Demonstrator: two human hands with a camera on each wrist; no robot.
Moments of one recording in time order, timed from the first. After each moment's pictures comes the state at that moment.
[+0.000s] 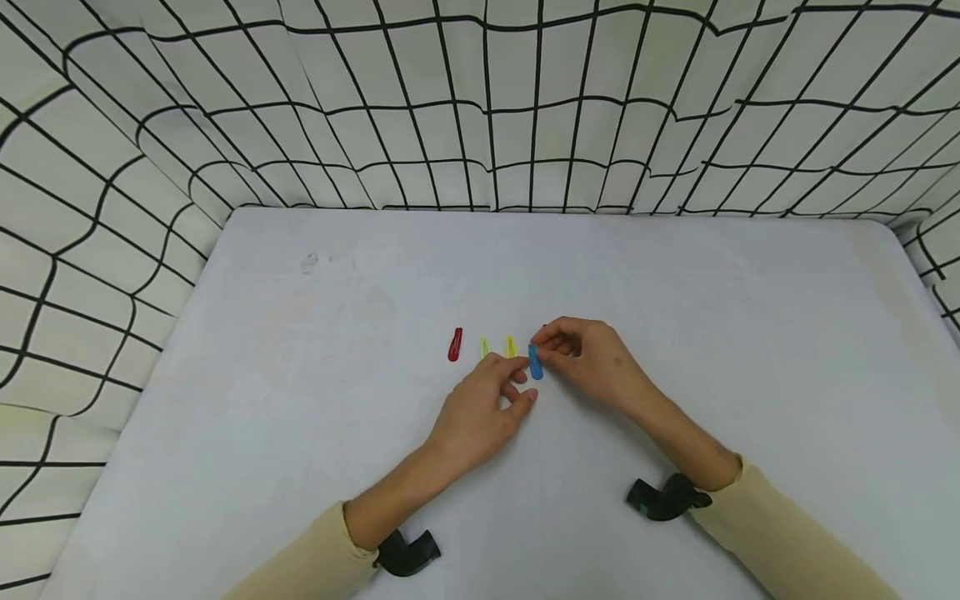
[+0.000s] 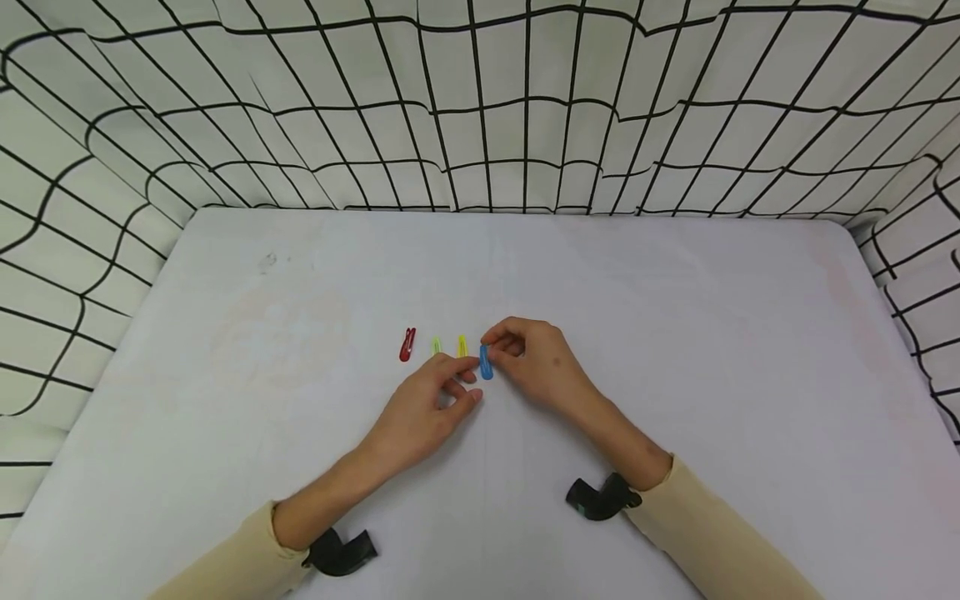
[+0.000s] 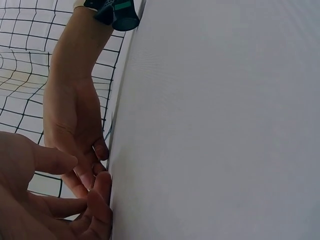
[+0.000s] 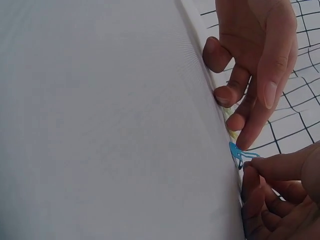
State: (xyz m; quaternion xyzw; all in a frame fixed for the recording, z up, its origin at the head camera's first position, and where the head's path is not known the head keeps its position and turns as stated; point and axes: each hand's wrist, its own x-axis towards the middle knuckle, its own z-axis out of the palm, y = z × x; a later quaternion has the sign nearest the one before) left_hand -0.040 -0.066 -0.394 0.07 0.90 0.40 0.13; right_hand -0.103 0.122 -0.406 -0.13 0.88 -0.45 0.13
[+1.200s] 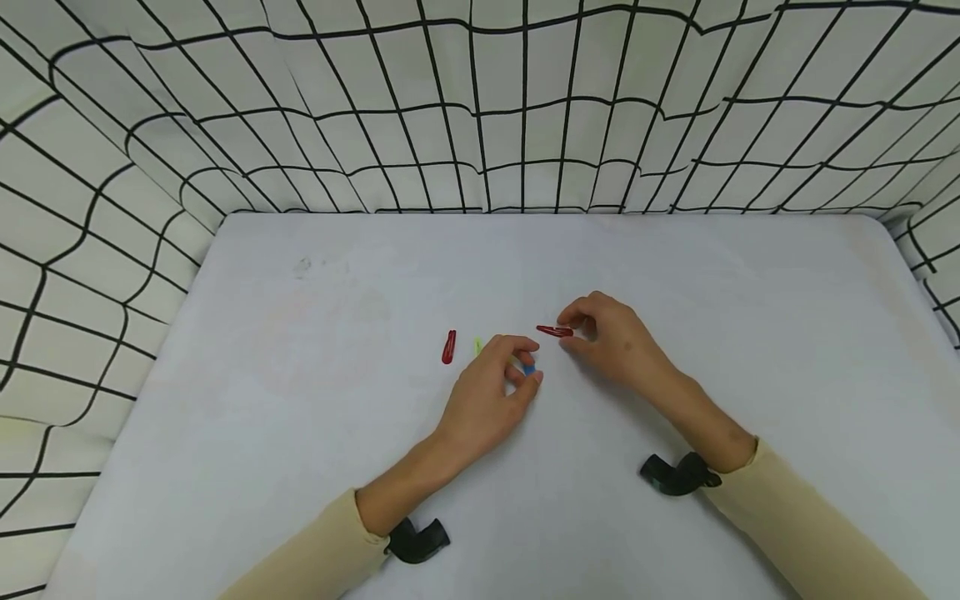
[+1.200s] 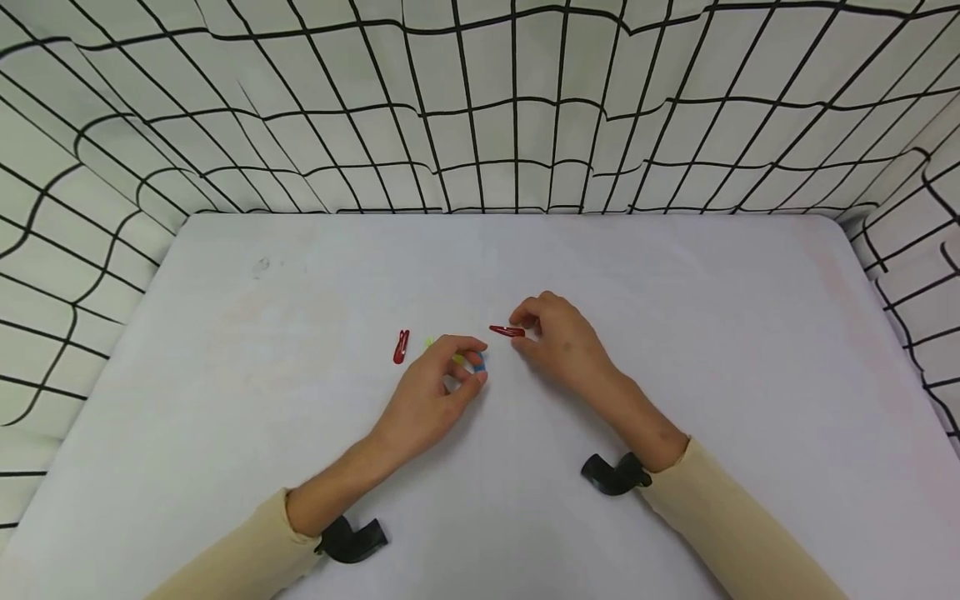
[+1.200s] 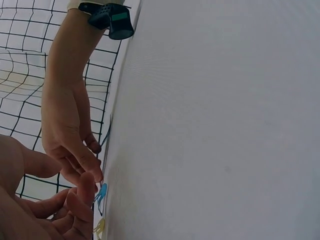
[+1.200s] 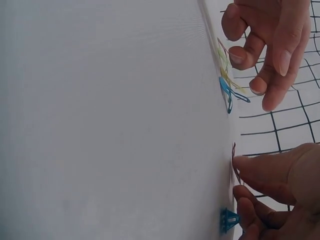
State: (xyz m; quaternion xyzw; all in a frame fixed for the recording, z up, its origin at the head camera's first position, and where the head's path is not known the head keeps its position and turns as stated) left_hand -0.052 -0.053 -0.394 0.08 0.88 0.46 0.09; right_hand -0.122 0.152 -0.399 -0.11 0.92 -0.36 0.11
